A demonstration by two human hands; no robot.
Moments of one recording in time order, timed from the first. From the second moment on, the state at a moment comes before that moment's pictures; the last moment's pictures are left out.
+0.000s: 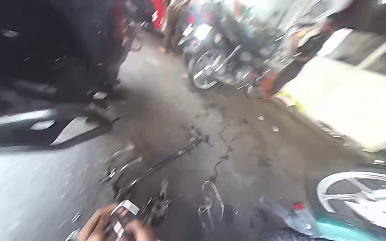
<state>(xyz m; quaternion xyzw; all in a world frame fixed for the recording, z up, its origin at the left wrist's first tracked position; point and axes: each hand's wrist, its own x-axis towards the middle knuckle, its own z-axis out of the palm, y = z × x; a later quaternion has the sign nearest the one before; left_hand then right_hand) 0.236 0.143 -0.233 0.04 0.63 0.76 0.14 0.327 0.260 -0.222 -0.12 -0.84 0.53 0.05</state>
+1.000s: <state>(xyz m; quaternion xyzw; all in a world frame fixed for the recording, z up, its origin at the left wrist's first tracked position) 0.226 0.136 -0.222 -0.11 0.48 0.87 -0.02 0.316 0.300 -0.214 0.05 -0.86 0.50 -0.02</state>
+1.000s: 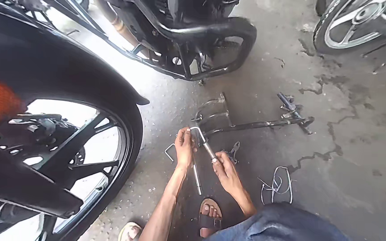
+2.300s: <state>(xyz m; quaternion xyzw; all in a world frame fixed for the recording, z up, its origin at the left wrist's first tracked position) 0.257 0.132 -0.131 0.28 0.30 0.84 0.36 0.328 0.295 -0.139 0.14 -0.58 0.76 -0.25</state>
